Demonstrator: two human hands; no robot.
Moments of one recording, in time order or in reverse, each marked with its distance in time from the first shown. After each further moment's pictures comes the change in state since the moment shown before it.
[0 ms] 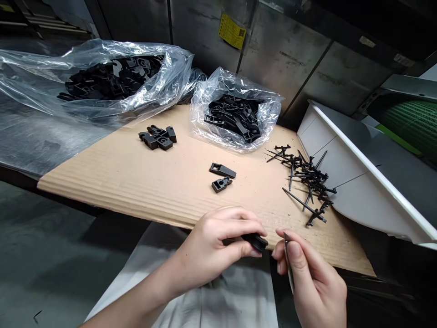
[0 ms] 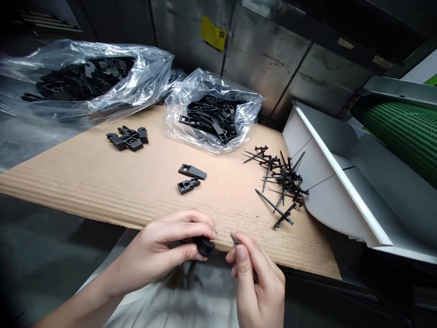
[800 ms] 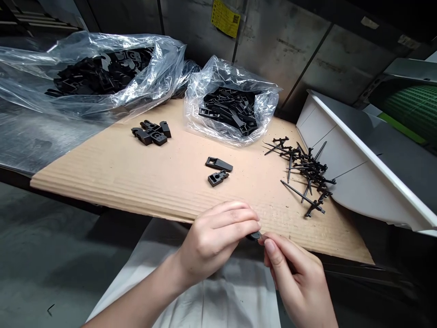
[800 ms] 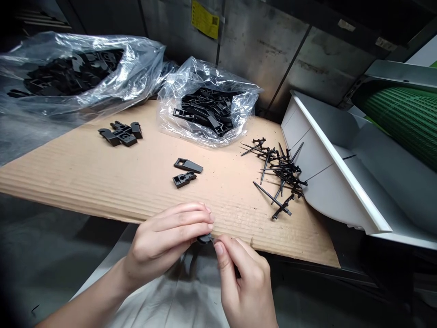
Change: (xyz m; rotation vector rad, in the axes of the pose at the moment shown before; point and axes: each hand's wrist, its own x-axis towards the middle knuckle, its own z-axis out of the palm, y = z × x) left_hand -0.005 -0.023 0.010 0.318 0.104 0.451; right_hand 0.002 -0.007 0.000 -0.126 -0.245 -0.100
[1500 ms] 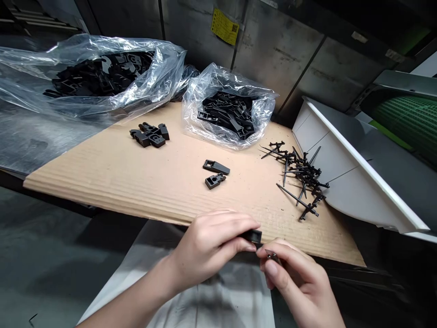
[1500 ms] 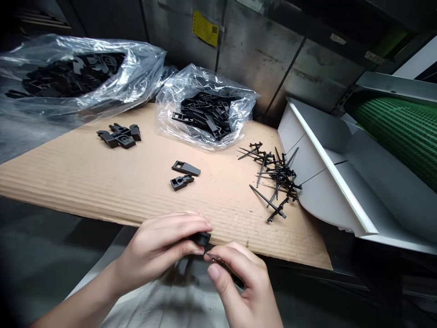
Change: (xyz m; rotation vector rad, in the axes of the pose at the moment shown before) left_hand 0.001 0.005 -0.004 -0.040 -0.081 -0.152; right_hand -0.007 0.001 -0.007 0.398 -0.043 0.224
